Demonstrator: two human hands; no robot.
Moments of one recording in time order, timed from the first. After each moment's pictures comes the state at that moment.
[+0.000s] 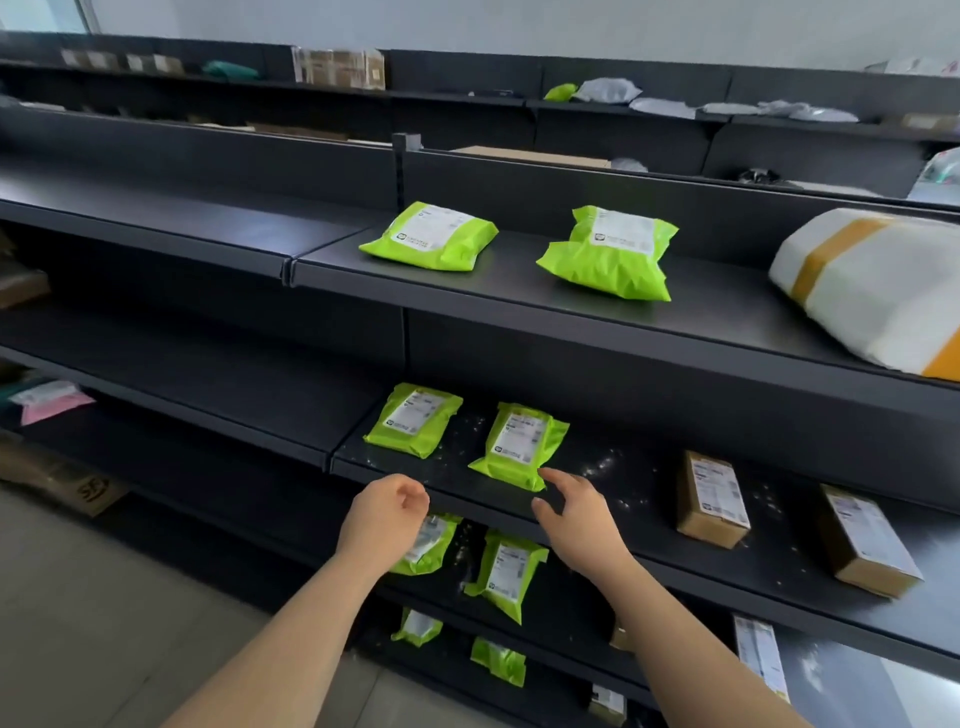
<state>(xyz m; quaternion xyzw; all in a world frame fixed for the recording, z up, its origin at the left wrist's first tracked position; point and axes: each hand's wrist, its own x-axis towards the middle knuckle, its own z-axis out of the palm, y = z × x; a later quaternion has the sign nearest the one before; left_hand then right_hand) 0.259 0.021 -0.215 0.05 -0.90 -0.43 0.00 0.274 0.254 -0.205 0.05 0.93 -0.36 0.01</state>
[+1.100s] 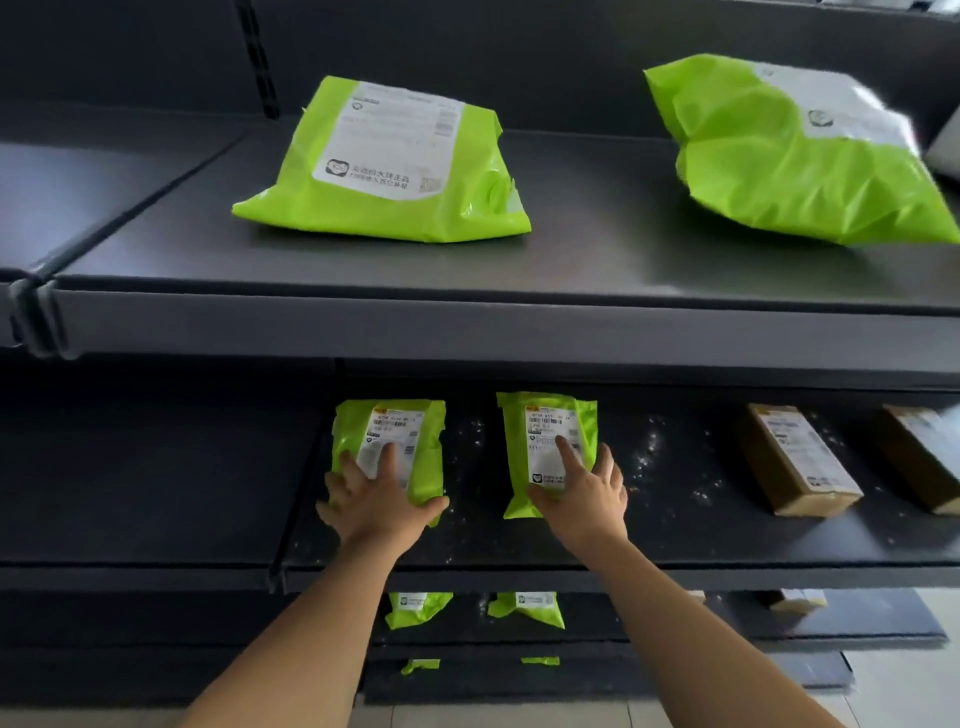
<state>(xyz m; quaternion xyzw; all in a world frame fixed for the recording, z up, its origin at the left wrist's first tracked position) -0.036 -0.009 -0.342 -0.01 -0.98 -0.13 -0.13 0.055 0.197 -0.324 0.30 0.93 -0.22 0.02</state>
